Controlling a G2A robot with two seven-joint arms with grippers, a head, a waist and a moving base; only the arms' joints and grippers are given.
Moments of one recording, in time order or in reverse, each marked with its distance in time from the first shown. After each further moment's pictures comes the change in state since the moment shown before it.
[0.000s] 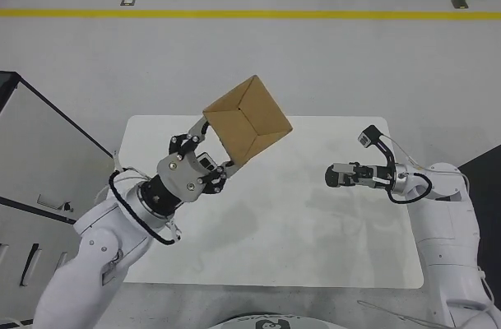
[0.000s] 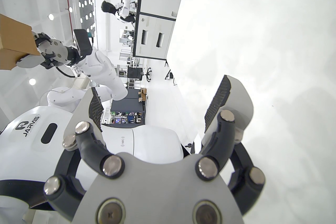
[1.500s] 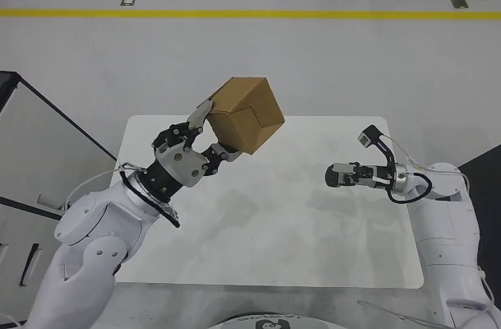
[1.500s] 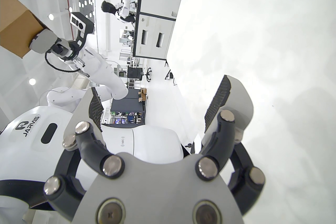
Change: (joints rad) left arm -0.048 -0.010 -0.041 -0.050 0.665 0.012 0.137; right arm 0.000 0.000 0.000 0.000 0.000 0.000 0.000
